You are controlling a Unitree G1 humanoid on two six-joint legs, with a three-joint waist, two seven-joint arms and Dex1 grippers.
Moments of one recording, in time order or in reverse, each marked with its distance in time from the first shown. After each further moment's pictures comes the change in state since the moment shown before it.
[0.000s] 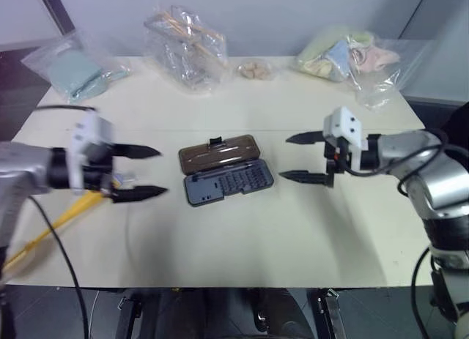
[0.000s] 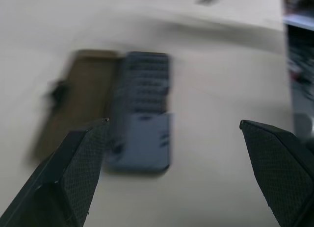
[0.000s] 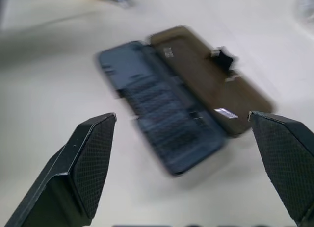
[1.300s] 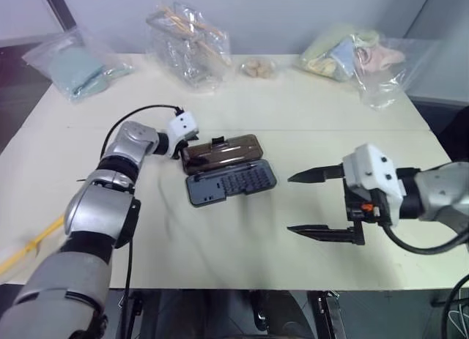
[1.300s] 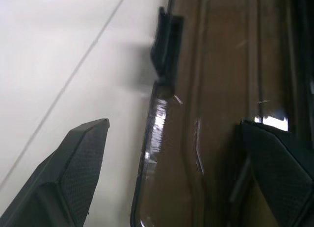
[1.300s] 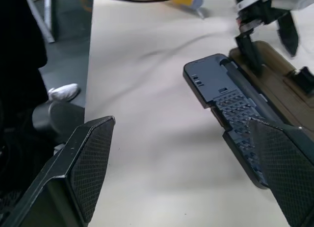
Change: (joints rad) left arm -0.815 -0.528 -0.288 1.603 0.739 -0.765 0.228; right arm 0.395 -0.204 -0.428 -0.761 0.410 0.471 -0.091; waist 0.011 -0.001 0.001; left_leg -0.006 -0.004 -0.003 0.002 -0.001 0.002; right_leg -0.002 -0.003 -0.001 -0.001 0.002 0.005
